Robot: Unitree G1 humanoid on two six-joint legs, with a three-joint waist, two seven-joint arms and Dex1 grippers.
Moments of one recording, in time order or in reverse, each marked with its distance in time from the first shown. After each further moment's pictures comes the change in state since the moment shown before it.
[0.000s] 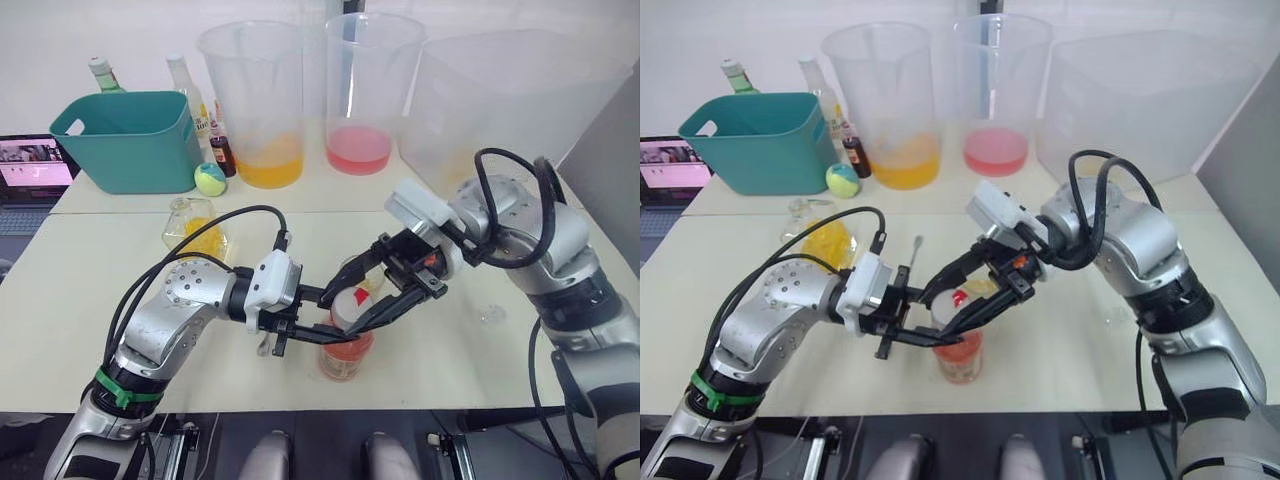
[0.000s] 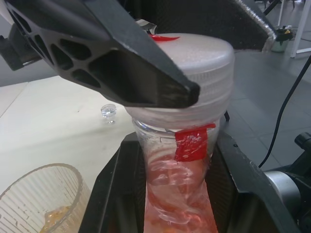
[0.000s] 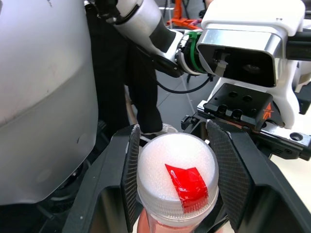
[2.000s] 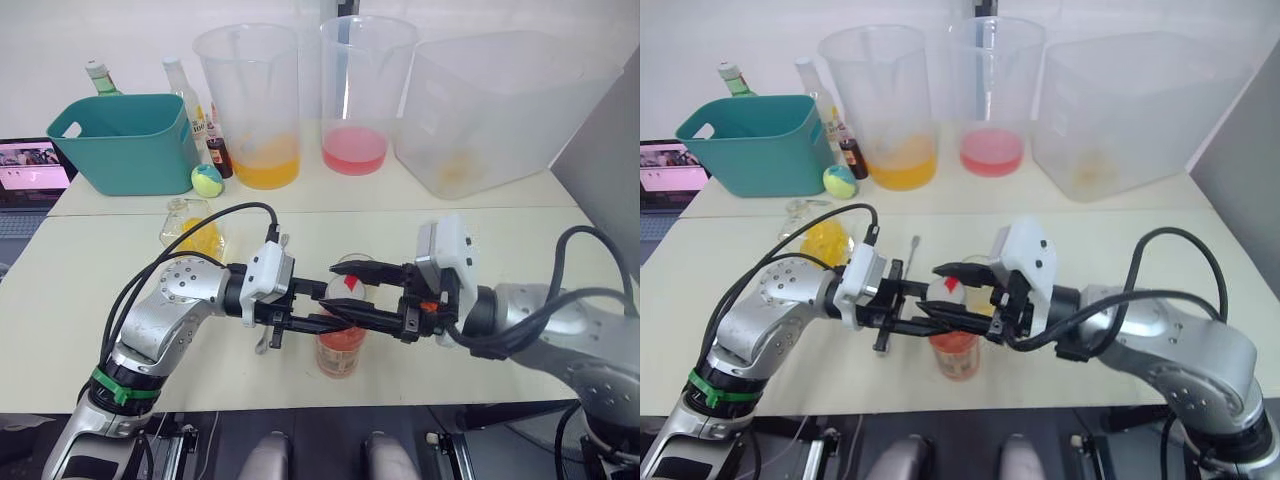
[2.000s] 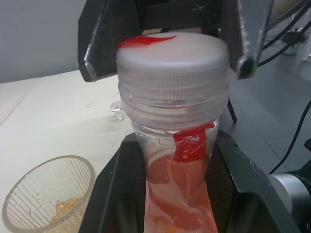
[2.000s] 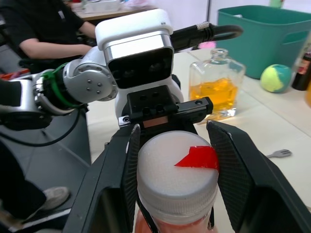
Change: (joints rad) left arm -0.008 -0.004 0.007 0.050 -0.004 0.000 0.009; right arm 0.518 -0.033 -0.404 -0.648 0.296 0.269 -1.026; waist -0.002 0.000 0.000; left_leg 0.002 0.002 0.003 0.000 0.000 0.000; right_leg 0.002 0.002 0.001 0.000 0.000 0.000
